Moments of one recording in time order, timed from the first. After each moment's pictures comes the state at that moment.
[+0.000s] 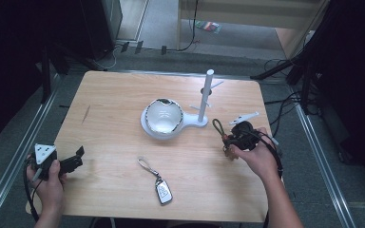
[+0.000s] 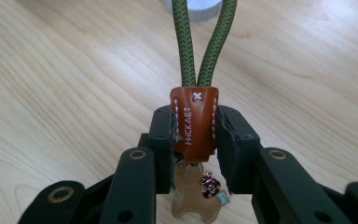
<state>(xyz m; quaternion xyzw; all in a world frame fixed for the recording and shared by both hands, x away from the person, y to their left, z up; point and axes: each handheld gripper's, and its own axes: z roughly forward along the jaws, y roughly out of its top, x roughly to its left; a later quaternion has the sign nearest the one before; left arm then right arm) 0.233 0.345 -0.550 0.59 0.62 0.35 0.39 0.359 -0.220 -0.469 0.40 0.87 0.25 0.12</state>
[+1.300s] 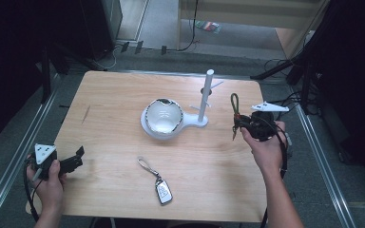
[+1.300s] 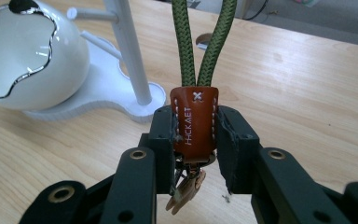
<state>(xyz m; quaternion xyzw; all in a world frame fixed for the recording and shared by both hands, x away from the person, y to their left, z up) 0.233 0.345 -0.550 0.59 0.62 0.35 0.39 0.357 -0.247 -0.424 0.48 0.76 0.39 0.21</state>
